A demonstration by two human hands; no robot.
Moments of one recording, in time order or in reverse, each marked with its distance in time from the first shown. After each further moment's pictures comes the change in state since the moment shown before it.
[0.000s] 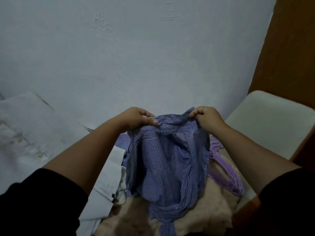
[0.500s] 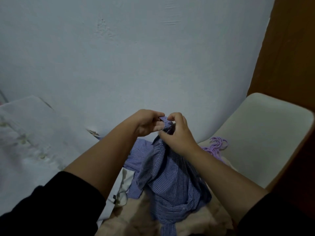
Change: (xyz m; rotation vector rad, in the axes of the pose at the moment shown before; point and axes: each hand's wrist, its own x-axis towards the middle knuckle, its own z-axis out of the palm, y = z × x) left_hand -0.003 0.029 0.034 -0.701 -0.080 -0.191; right_hand -0.062 -0.037 0.068 0.117 -0.020 -0.226
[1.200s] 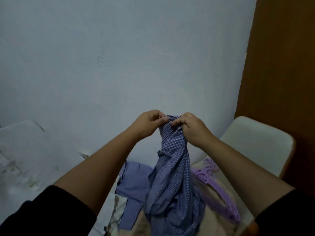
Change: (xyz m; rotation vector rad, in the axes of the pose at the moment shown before) left_hand -0.008 0.050 0.014 0.696 0.085 0.659; right_hand 0.045 -0.048 -0.091 -0.319 -0.021 -0.140
